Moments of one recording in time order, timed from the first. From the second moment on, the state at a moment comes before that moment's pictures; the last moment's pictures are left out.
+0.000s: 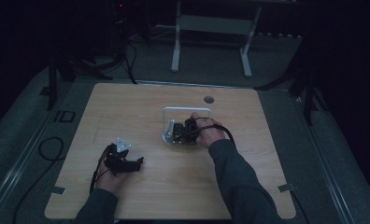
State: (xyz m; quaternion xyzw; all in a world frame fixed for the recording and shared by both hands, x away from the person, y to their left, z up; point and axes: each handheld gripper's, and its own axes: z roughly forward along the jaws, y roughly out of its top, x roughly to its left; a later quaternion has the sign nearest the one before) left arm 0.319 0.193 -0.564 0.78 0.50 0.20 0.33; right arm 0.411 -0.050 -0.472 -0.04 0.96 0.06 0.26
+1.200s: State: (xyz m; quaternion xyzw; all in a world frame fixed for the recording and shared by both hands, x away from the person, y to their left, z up) left arm 0.319 0.193 -0.564 0.78 0.50 0.20 0.33; right arm 0.393 -0.069 -0.456 0.02 0.96 0.14 0.24
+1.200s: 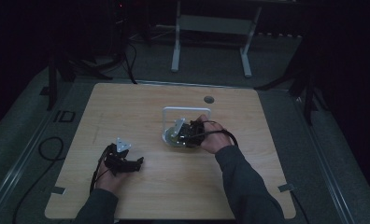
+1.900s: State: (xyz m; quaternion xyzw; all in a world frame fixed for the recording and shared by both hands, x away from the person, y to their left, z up) left arm 0.319 0.193 -0.564 0.78 0.50 0.20 0.33; right arm 0.367 -0.094 -0.472 0.07 0.97 0.17 0.15
